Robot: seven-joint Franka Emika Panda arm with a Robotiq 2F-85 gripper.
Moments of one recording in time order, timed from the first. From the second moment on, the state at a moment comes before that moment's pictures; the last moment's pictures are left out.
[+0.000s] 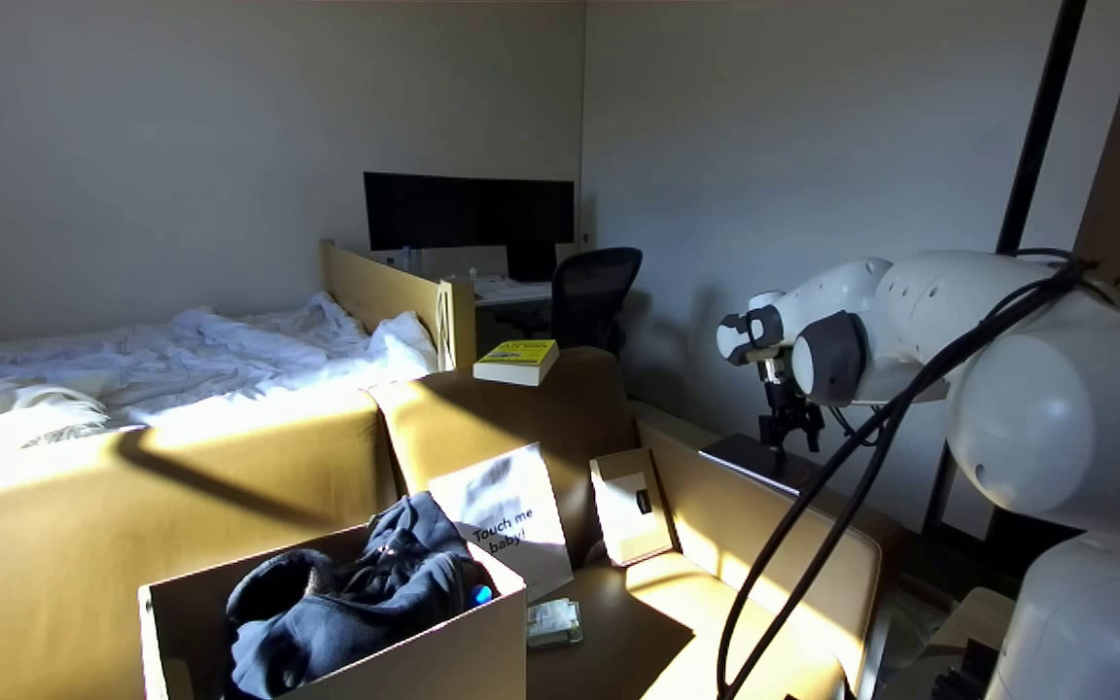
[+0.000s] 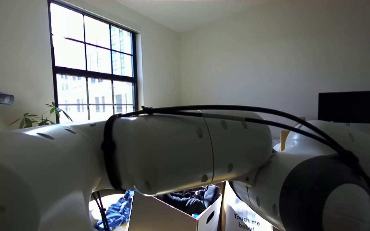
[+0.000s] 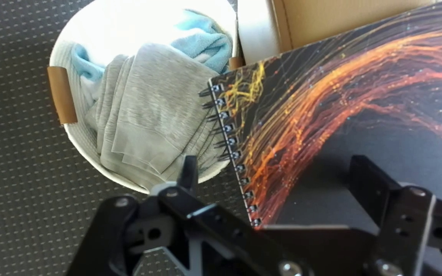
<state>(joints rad) -0.72 1.49 -0.14 -0.46 -0.11 1.68 -0.47</state>
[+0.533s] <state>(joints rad) -0.71 1.49 -0.14 -0.48 -0.11 1.68 -0.51</state>
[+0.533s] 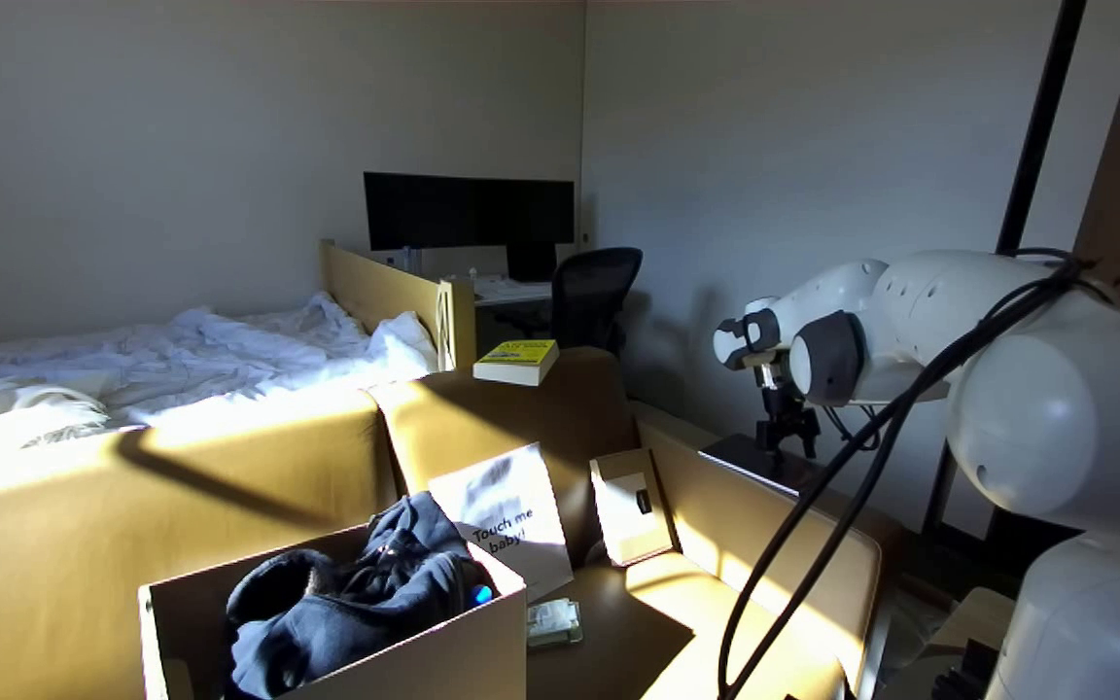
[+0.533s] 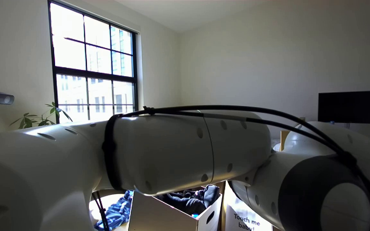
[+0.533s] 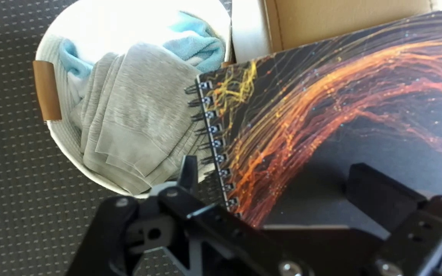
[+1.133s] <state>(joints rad) -0.71 1.49 -0.14 -0.49 -0.11 1.67 -0.51</state>
